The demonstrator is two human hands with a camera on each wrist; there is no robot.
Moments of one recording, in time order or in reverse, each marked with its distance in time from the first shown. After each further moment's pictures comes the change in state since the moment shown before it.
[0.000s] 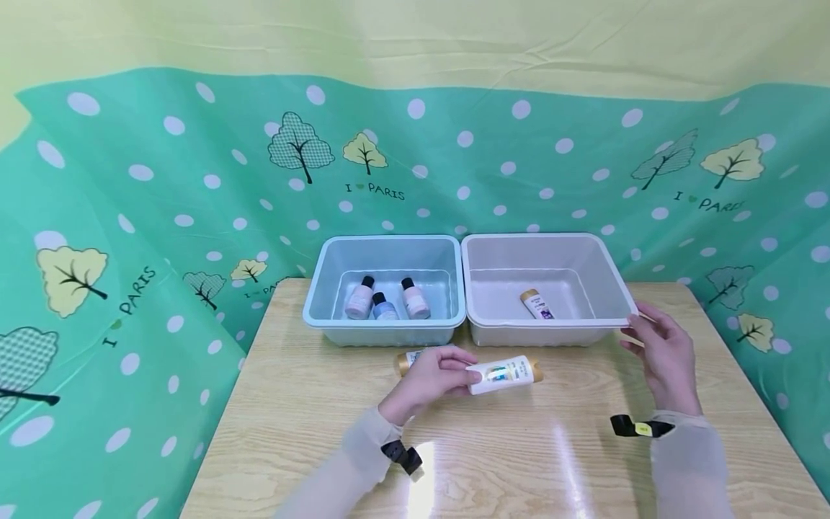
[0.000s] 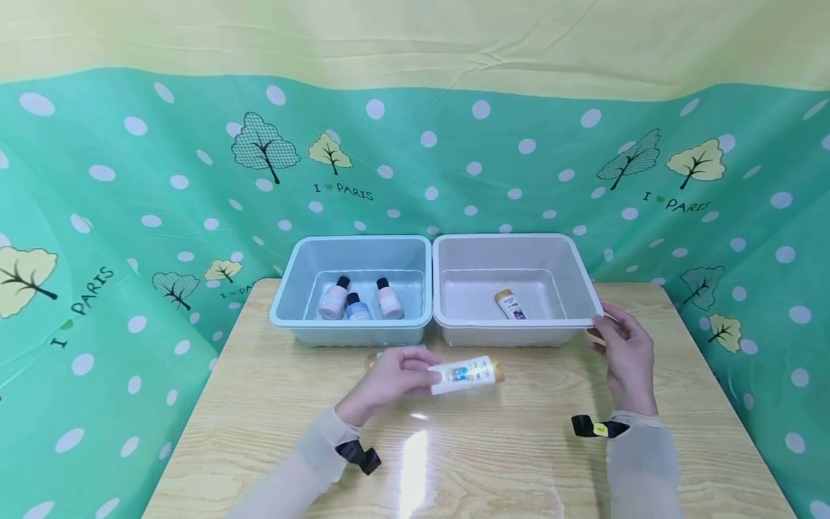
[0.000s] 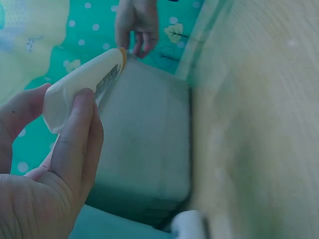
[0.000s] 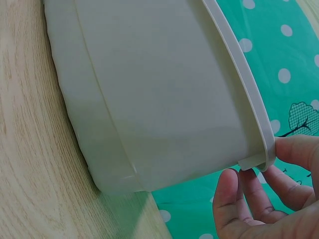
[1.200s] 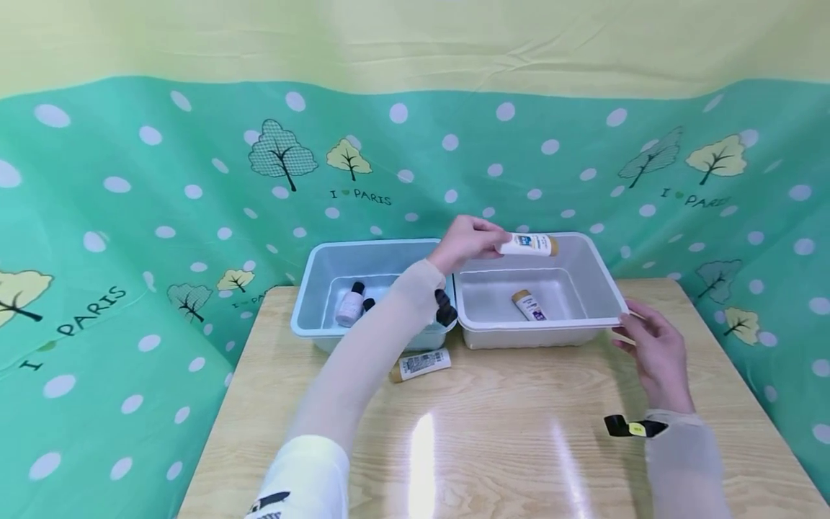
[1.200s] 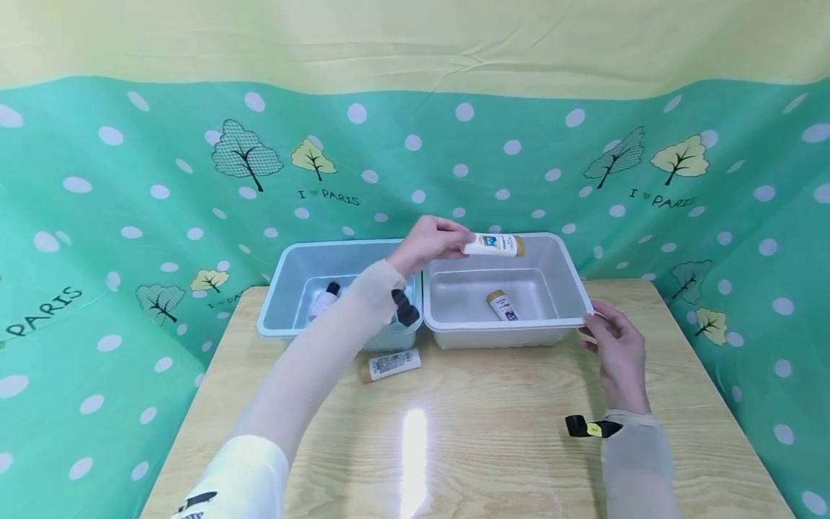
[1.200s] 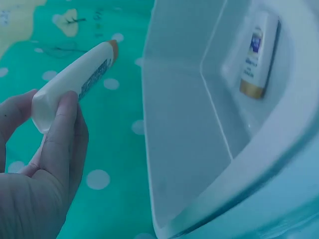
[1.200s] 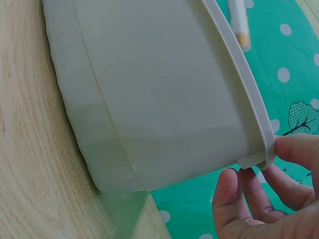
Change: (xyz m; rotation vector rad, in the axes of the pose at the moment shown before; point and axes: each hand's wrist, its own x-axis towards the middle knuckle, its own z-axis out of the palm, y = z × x) left_hand 0.174 0.158 0.026 0.282 0.125 0.078; right_hand 0.004 0.001 0.000 0.005 0.022 0.002
